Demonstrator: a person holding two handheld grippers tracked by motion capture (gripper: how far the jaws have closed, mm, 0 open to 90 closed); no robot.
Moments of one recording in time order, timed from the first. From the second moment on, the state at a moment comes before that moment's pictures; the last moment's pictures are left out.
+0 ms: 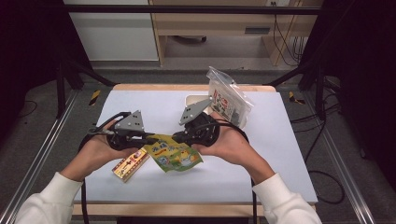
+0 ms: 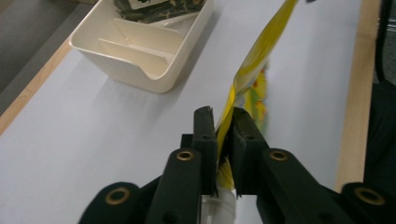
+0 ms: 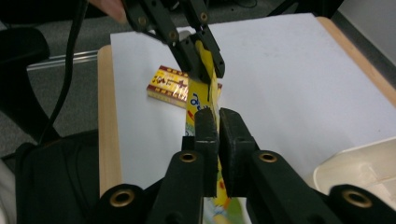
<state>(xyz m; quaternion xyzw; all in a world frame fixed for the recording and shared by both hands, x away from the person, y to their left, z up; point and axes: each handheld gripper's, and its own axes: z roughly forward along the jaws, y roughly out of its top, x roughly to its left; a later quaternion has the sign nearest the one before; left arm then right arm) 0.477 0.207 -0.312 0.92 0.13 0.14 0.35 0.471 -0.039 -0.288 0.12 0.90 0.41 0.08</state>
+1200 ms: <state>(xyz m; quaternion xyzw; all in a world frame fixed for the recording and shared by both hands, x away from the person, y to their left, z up) 0.470 0.178 -0.307 0.92 0.08 0.14 0.35 0.485 -0.043 -0.318 0.13 0.91 0.40 0.02</state>
